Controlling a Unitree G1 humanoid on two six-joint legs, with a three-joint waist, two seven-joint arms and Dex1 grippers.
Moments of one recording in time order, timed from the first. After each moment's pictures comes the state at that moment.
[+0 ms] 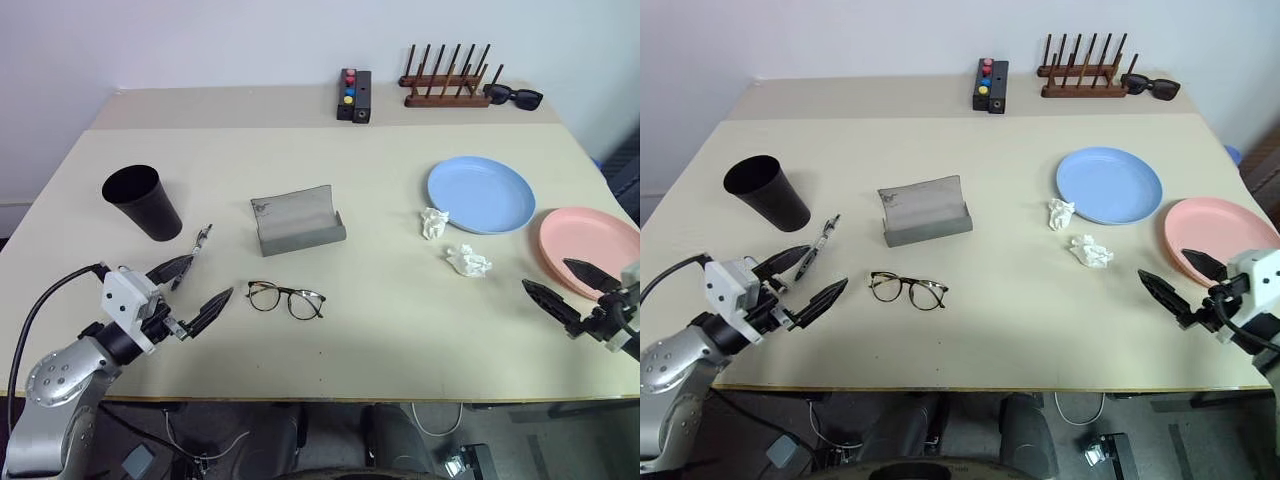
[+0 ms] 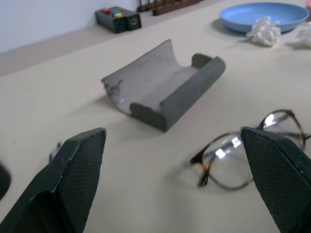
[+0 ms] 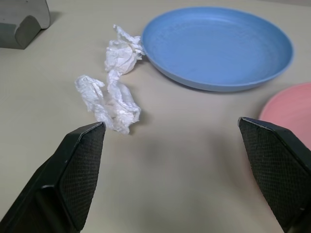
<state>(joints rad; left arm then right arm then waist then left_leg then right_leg) 0.25 0.57 0.30 -0.42 -0.46 0.13 -0.74 0.22 -0.76 -0.64 -0.06 0.57 0.29 0.91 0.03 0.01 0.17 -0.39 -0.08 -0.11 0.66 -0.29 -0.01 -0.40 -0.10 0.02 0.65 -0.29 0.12</state>
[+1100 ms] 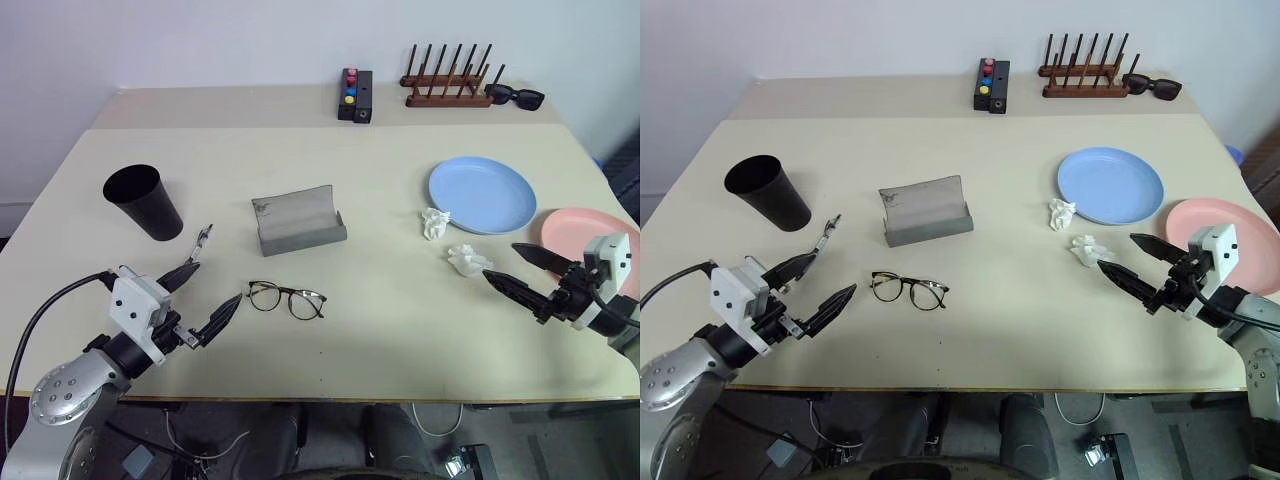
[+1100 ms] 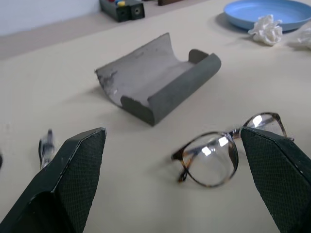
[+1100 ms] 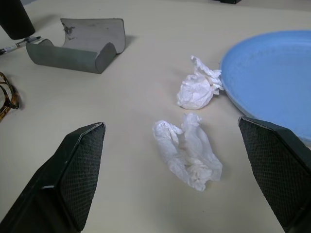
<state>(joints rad) 0.36 0.54 0.31 -0.61 -0.47 0.27 -0.62 0.04 -0.77 -0.47 -0.05 0.61 0.37 1.01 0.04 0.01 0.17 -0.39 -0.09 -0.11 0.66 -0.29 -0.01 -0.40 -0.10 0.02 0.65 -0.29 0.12</state>
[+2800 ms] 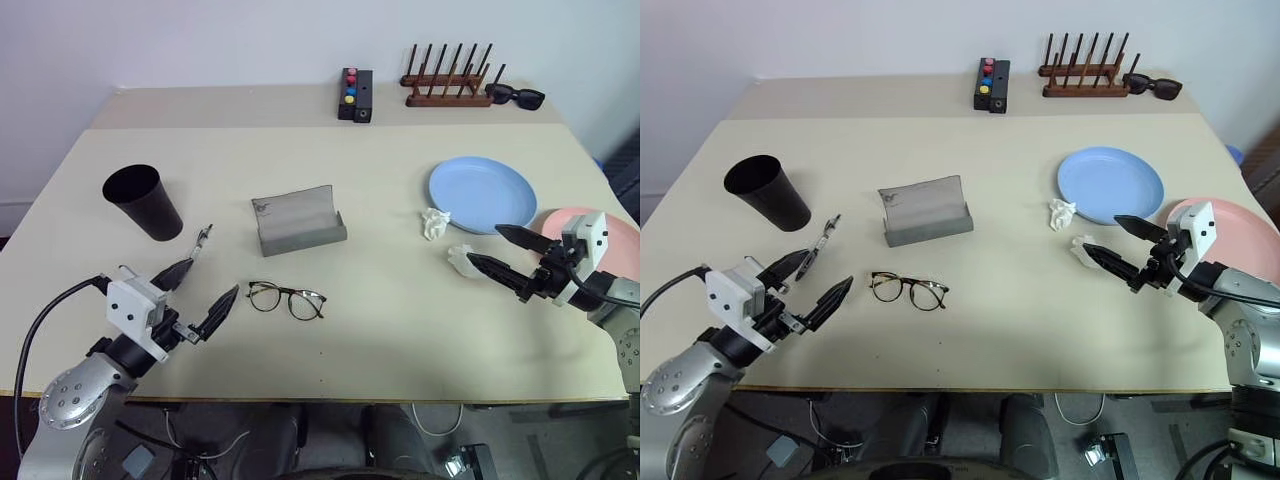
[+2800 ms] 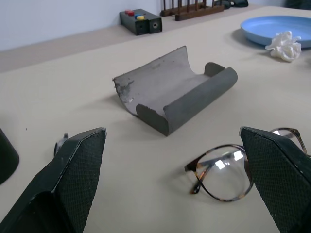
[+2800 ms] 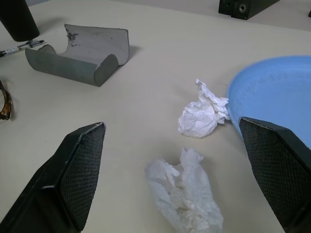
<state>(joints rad) 0.35 0.47 0.29 -0.57 -0.45 0.19 -0.59 -0.09 -0.76 -0.39 0.02 0.56 0.34 1.01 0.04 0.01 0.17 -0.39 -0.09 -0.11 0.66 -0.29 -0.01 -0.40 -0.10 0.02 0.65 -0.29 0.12</state>
